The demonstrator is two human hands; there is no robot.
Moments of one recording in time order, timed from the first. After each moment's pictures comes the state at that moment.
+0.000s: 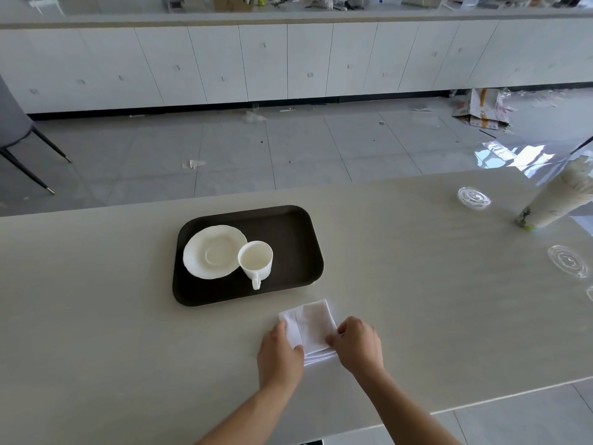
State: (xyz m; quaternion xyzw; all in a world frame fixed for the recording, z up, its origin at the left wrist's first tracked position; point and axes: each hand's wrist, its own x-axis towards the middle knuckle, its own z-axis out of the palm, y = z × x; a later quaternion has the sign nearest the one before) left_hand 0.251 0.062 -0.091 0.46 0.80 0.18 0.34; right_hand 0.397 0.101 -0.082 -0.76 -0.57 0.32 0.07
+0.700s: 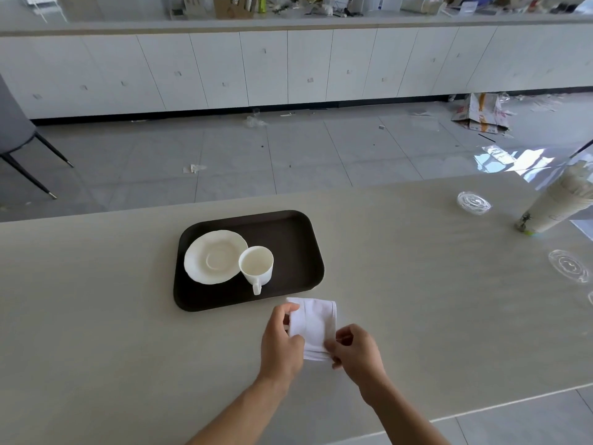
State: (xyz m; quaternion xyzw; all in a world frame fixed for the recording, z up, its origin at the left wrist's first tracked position) left_hand 0.250 0.076 -0.062 0.41 0.73 0.37 0.41; right_hand 0.402 0.089 -0.084 -0.71 -0.43 0.51 0.23
